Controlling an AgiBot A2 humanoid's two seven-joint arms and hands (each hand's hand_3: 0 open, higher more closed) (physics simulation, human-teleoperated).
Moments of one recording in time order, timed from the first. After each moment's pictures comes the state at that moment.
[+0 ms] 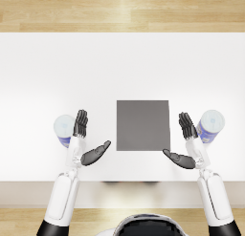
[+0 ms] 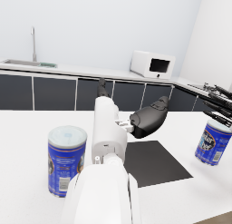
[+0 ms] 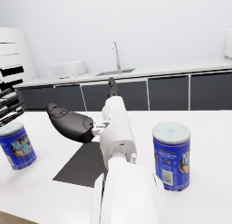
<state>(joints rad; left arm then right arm) 0.19 1.21 0.20 -1.80 1.00 0.10 0.10 0.19 -1.21 0.20 1.80 1.00 0.10 -0.10</state>
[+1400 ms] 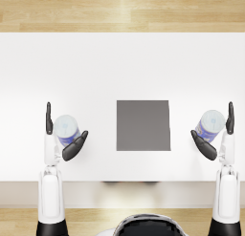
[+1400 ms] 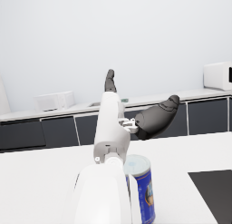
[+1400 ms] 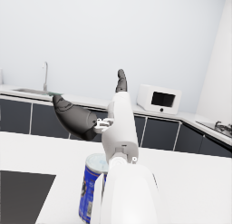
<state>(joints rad) 0.24 1.27 -0.09 -1.82 1.42 0.00 0.00 0.24 -1.28 -0.09 1.82 1.46 0.00 0.00</state>
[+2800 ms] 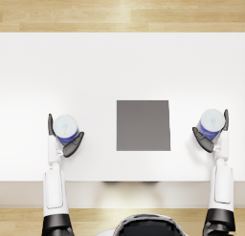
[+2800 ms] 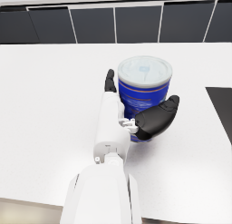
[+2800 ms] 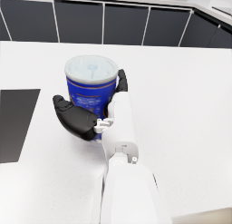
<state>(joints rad) 0.23 1.34 -0.06 -1.24 1.42 0.00 0.00 0.30 -1.34 -0.07 1.17 1.47 0.00 0.00</state>
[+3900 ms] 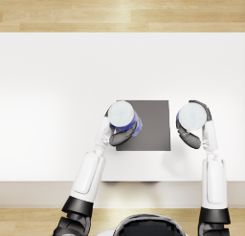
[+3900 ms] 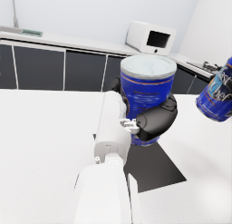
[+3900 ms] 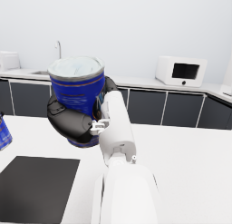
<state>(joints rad) 0.47 1.49 0.34 -1.32 1.15 -0.03 -0.01 0.37 -1.39 0.02 1.56 1.47 0.12 0.01</state>
